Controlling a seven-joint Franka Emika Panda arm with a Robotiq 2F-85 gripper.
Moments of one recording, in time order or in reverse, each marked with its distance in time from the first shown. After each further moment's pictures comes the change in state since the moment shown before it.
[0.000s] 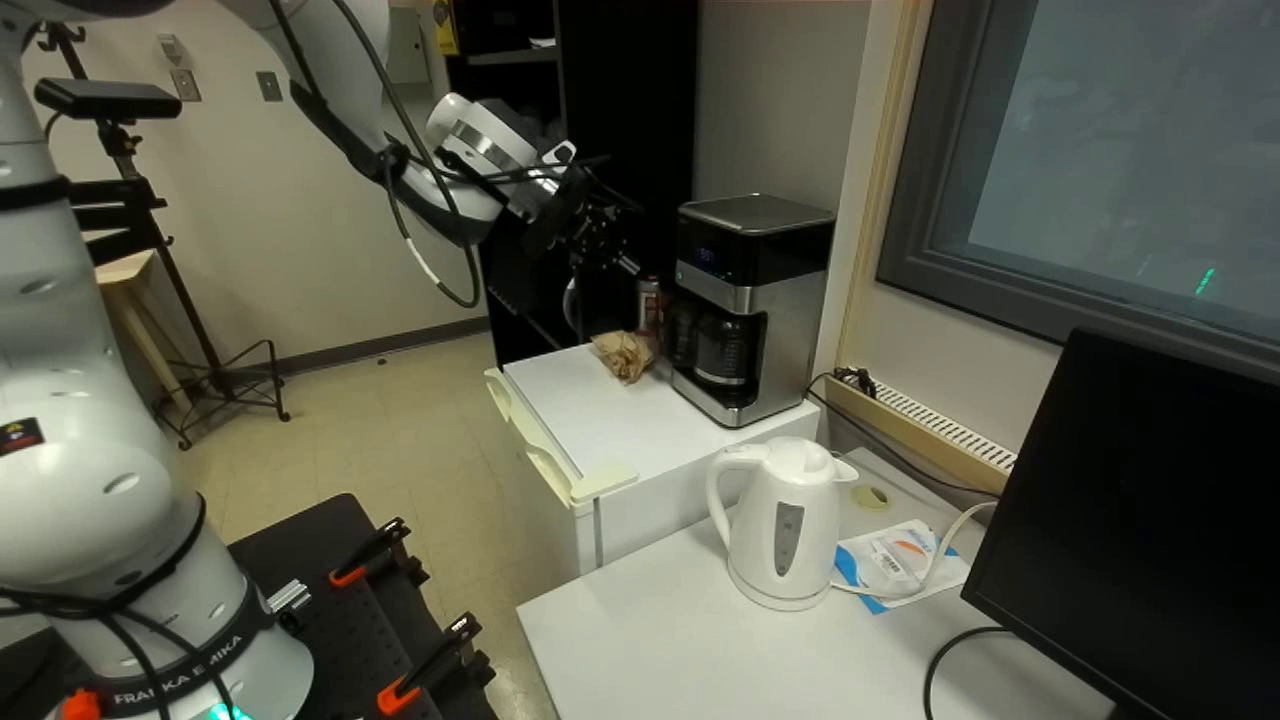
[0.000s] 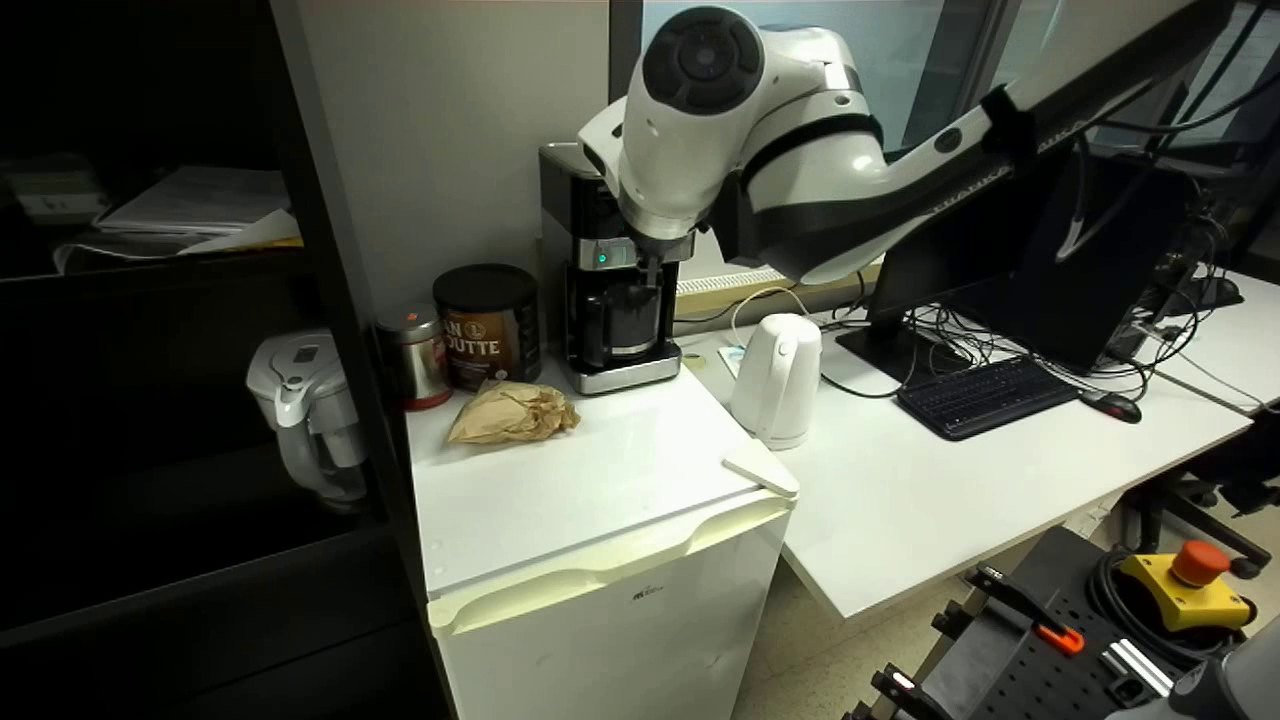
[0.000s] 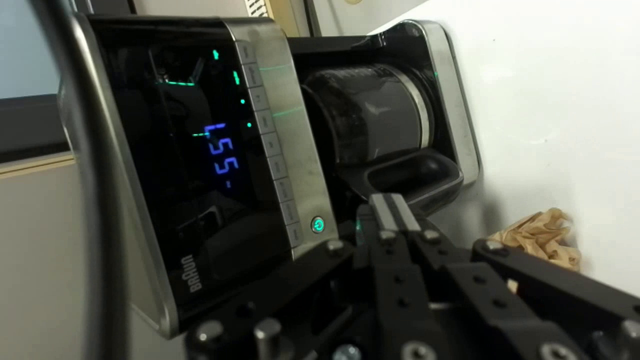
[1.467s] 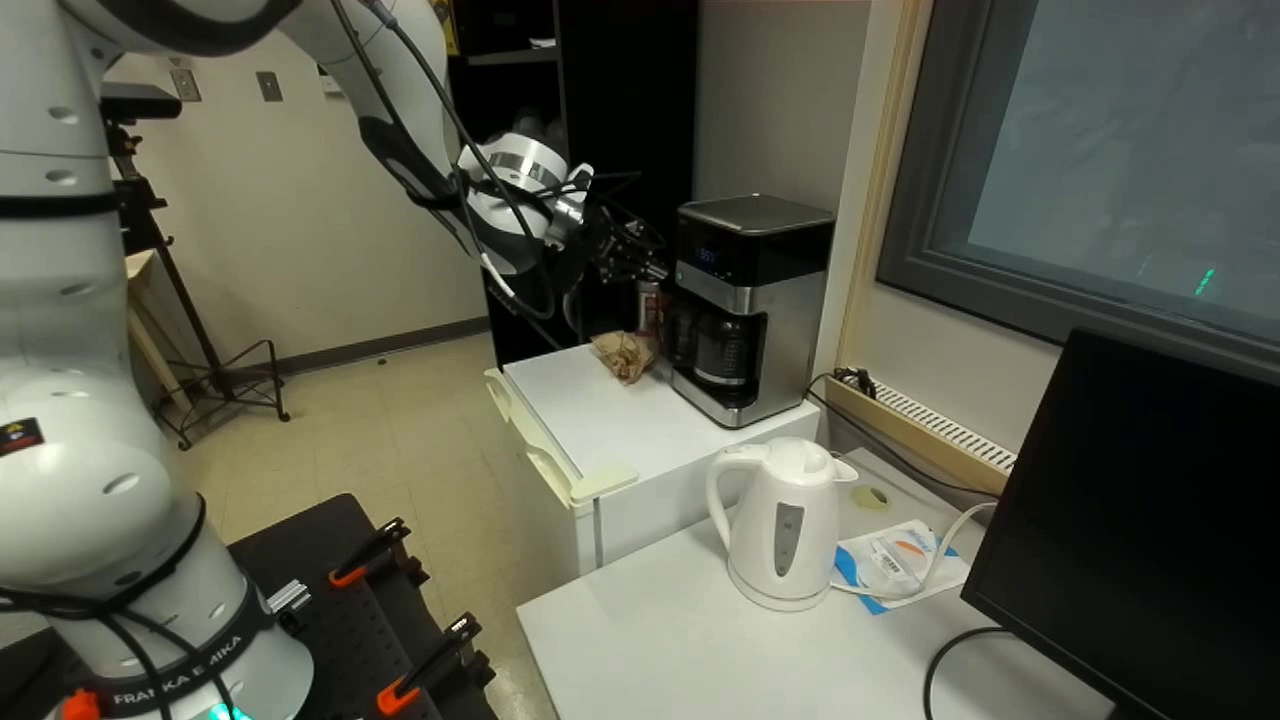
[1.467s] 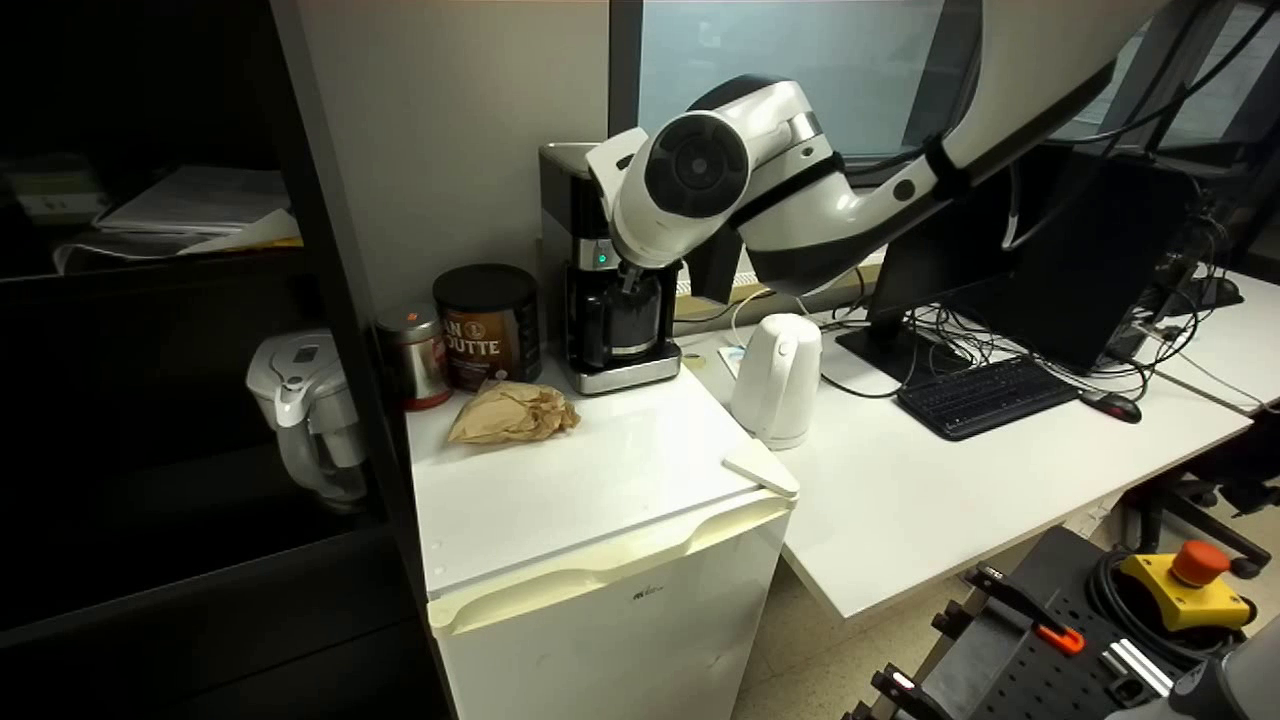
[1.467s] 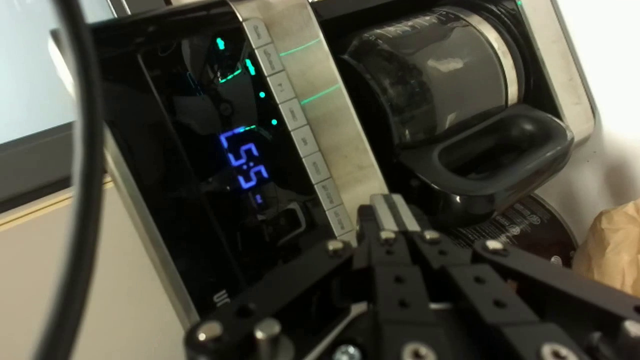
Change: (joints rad) arm -0.002 0.132 -0.039 0.087 -0.385 0.027 0.493
